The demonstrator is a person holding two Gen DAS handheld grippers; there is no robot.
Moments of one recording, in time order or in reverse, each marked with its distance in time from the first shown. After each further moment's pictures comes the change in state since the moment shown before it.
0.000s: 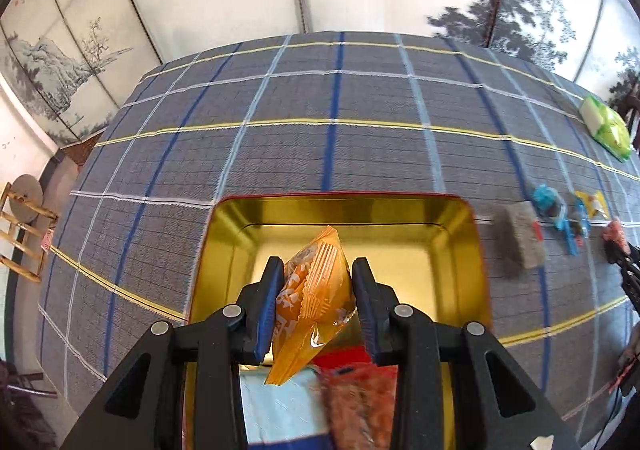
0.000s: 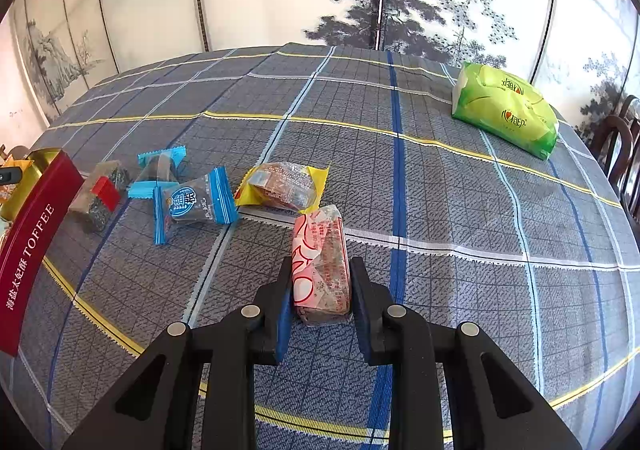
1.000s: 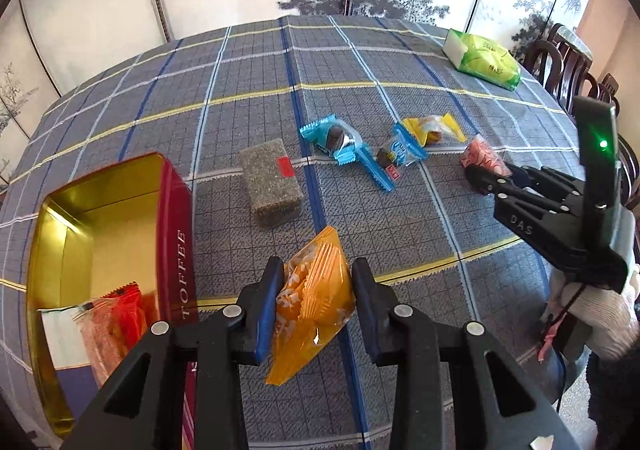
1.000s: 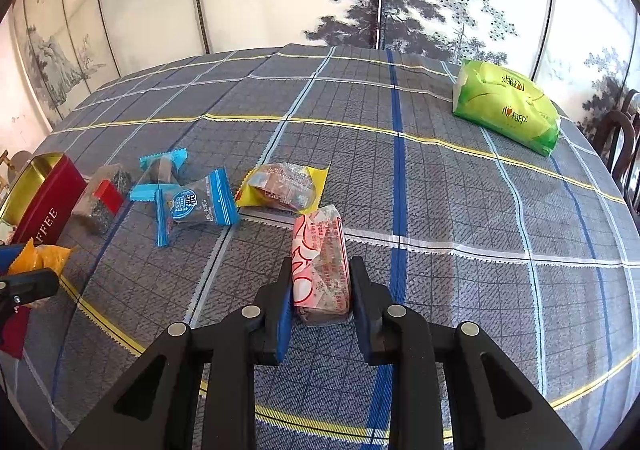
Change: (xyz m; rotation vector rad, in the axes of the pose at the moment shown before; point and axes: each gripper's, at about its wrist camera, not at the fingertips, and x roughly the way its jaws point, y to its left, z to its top) left arm -0.041 -0.166 -0.051 0.186 -0.009 -0.272; right arm -0.001 -0.002 0.000 0.008 0.001 0.008
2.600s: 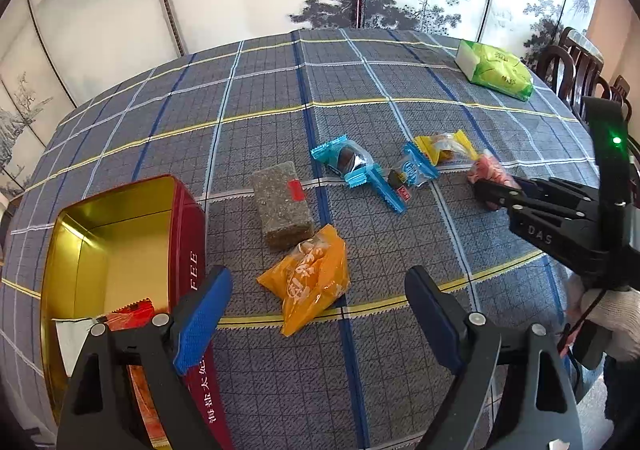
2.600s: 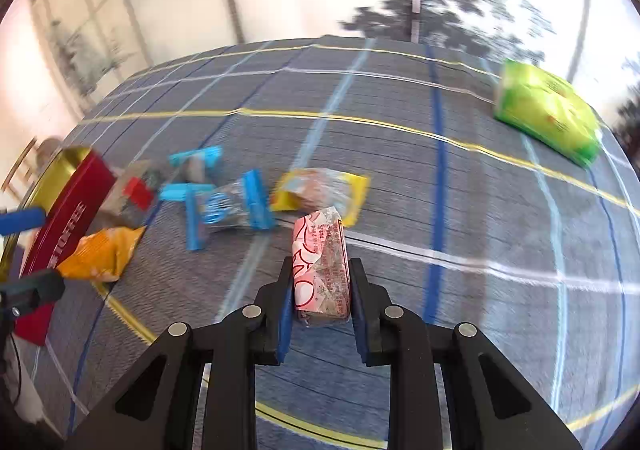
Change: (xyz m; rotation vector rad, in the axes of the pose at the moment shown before) left arm 0.008 -0.005 0.010 -0.008 -0.030 0.077; right arm 0.003 -0.004 0.010 0.019 0.047 0.099
